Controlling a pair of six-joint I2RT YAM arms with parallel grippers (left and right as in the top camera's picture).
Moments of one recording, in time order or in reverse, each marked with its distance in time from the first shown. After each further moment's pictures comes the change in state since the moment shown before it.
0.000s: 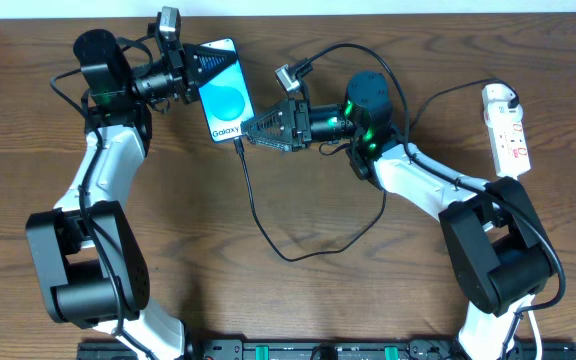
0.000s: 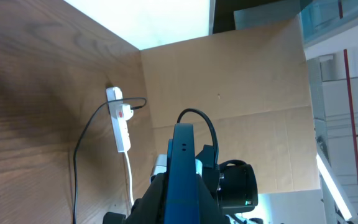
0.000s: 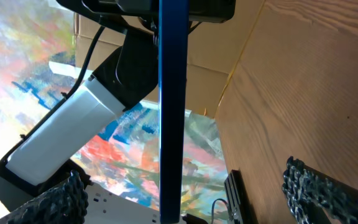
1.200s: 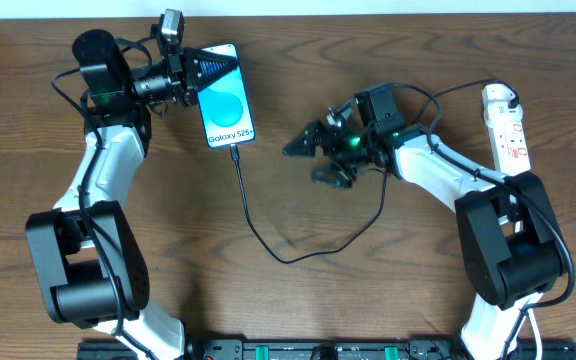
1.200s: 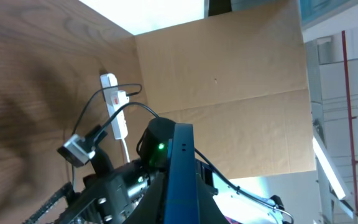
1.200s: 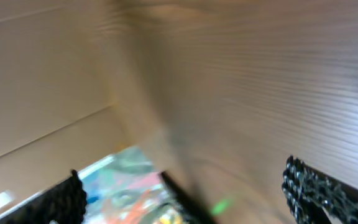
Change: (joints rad) left arm 0.003 0.000 0.000 0.000 0.069 0.019; right arm -0.112 0.000 0.000 -1.078 0.315 -0.406
